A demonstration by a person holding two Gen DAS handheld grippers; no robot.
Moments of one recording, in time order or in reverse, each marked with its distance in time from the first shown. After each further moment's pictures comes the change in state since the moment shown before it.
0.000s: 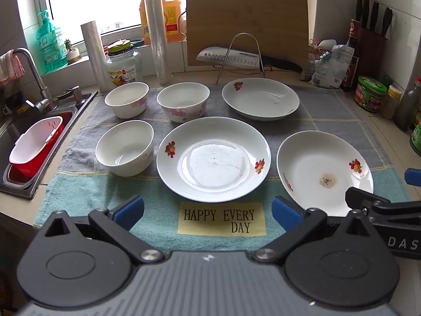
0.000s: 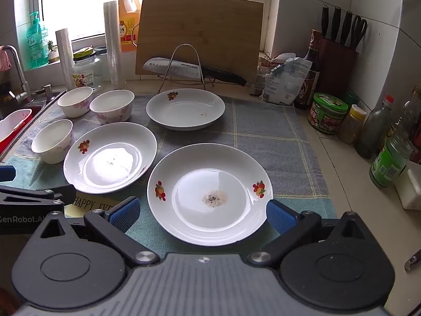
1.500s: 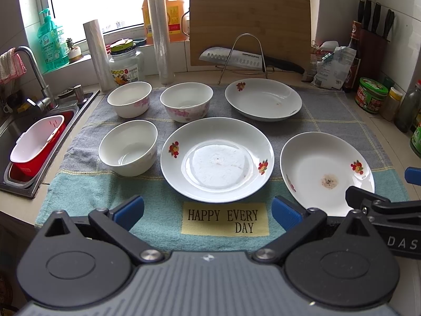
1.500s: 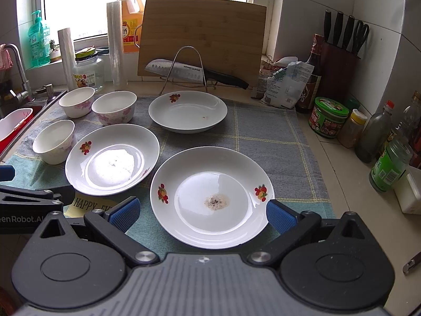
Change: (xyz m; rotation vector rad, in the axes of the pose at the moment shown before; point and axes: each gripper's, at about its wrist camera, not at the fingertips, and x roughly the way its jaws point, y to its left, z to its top) left arm -0.003 0.003 0.001 -0.006 -0.001 0.000; right arm -0.003 0.003 0.003 -0.012 -0.007 -0.003
